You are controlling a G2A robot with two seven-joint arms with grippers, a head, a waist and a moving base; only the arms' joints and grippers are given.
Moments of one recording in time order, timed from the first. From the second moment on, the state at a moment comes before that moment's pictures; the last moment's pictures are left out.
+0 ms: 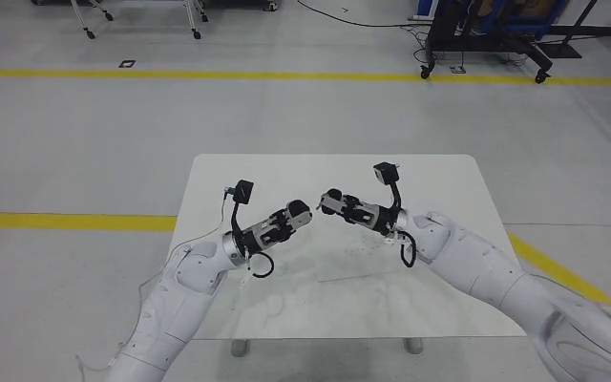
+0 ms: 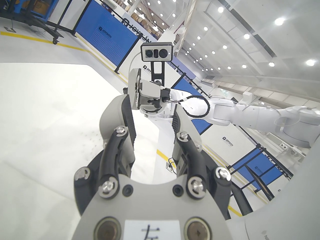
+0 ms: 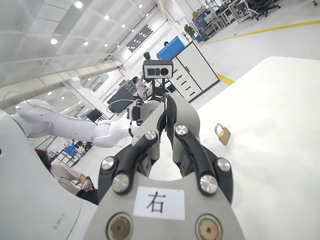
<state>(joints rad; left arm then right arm) 1.19 -1.22 -1.10 -1.36 0.04 -0.83 -0.54 -0.71 -0.98 0.34 -1.12 0.29 -1.01 0.16</state>
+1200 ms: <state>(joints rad) 1.17 -1.23 -1.06 -1.34 0.10 -0.78 -0.50 -0.85 -1.11 0.67 -1.02 0.43 -1.01 0.68</state>
